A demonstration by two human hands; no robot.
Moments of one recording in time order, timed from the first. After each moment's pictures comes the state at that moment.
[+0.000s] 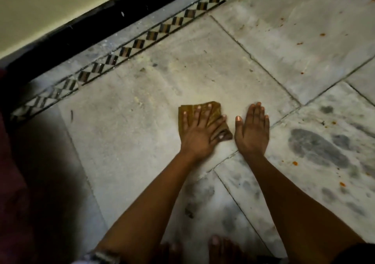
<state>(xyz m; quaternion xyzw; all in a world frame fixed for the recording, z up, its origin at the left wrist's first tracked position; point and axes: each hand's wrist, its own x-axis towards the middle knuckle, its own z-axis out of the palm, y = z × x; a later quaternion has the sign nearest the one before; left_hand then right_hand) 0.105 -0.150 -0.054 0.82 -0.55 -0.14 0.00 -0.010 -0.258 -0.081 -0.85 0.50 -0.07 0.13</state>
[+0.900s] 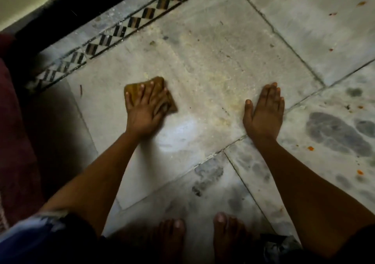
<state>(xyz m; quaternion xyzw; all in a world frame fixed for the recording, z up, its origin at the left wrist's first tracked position) 0.222 -0.041 -0.059 0.89 -0.45 -0.09 0.01 -0.012 -0.252 -0.086 -0.86 0.48 -0.08 0.11</state>
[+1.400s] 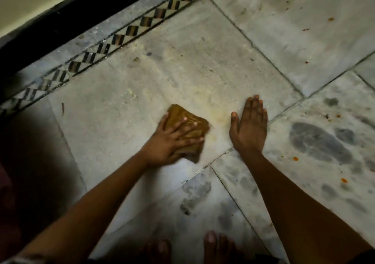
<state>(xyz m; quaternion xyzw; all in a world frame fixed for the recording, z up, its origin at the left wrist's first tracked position) 0.167 -0.077 -0.074 0.65 -0.76 -0.03 0.00 -0.011 -0.254 -0.085 -0.86 0.49 -0.08 0.12</state>
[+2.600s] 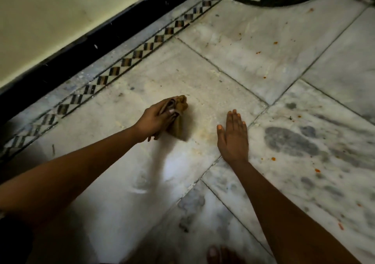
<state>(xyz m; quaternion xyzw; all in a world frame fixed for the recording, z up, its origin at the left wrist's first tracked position) 0.201 -0.170 0.011 0.73 -0.43 -0.39 0.36 -0.020 -0.250 -0.058 -0.82 0.50 -0.12 0.24</state>
